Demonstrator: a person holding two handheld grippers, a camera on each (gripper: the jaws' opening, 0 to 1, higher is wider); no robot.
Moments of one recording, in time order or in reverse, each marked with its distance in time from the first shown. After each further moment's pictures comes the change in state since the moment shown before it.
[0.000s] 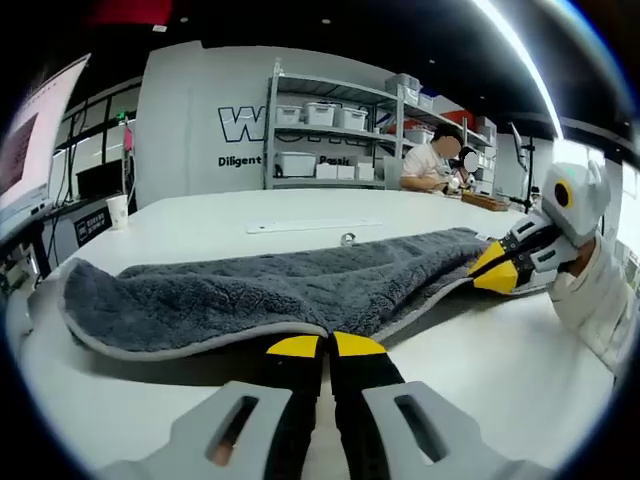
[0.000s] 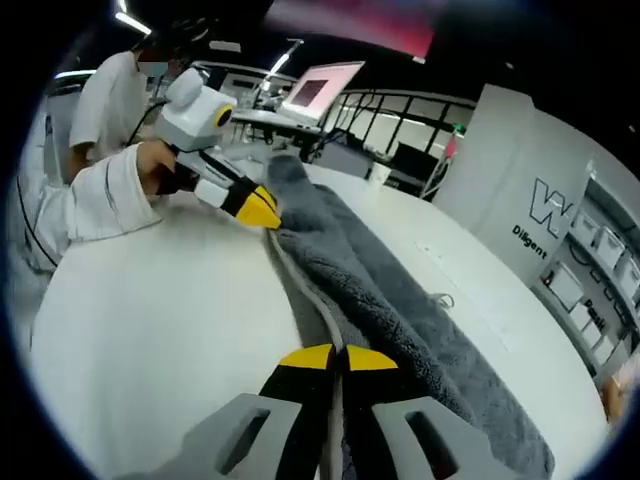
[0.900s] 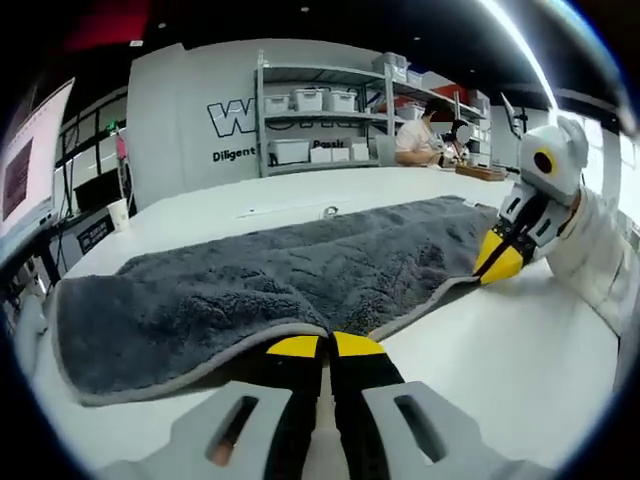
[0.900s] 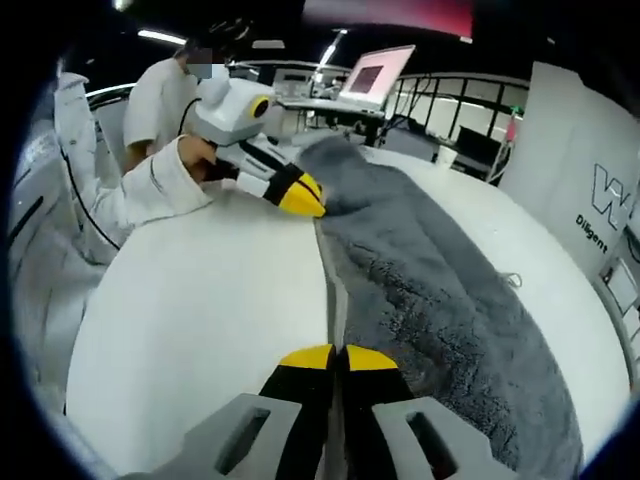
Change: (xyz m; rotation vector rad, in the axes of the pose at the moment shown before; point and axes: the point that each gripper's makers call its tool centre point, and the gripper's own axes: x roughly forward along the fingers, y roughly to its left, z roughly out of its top) left arm -0.025 -0.024 -0.028 0.085 0.074 0.019; right arm -0.013 0.043 -0.026 -0.023 0.068 0.279
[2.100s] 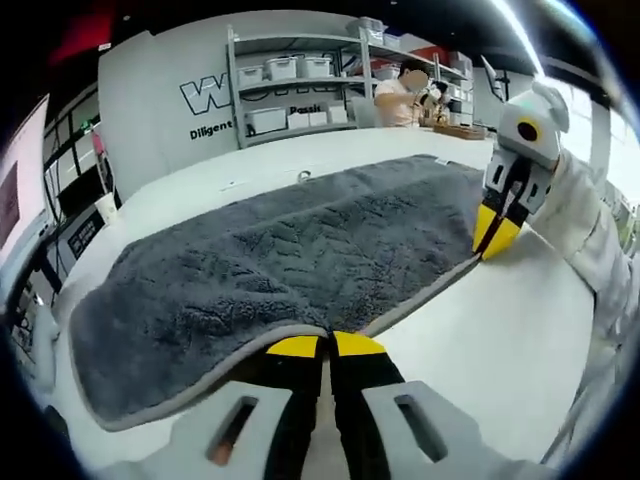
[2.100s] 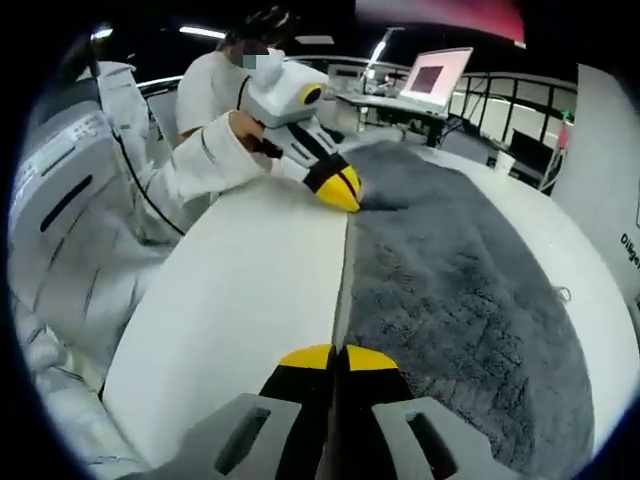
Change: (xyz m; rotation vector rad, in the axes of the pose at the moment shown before) left arm -0.045 -0.018 -0.025 0.088 0.183 -0.072; right arm -0.015 0.060 -0.003 -0.088 0.021 0.242
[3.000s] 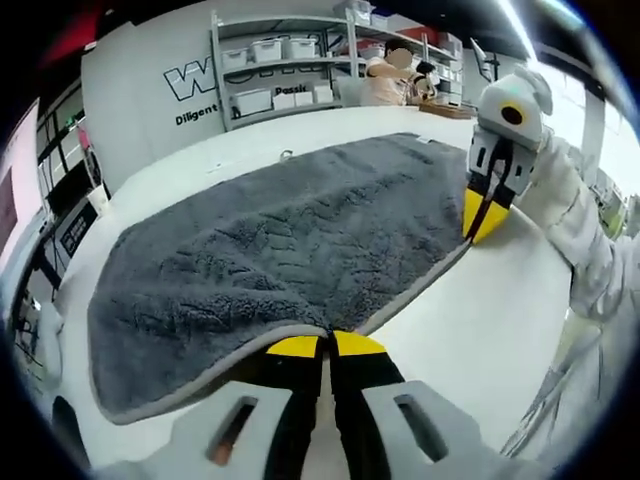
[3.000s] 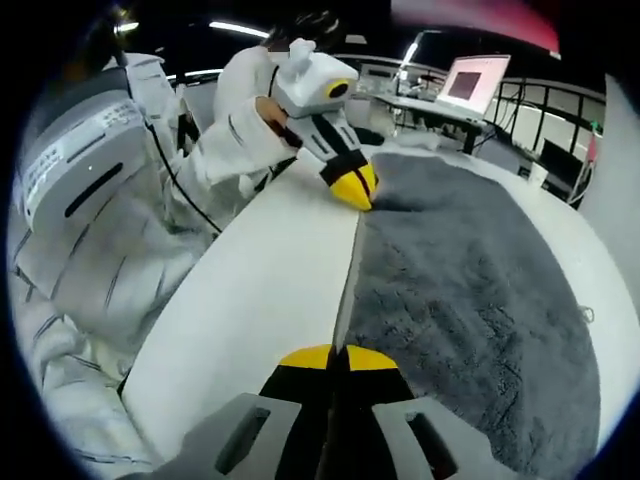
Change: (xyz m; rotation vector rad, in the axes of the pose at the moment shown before) left arm -0.028 -0.016 -0.021 0.031 0.098 -0.041; right arm 0.002 0.028 0.003 -0.060 0.004 0.106
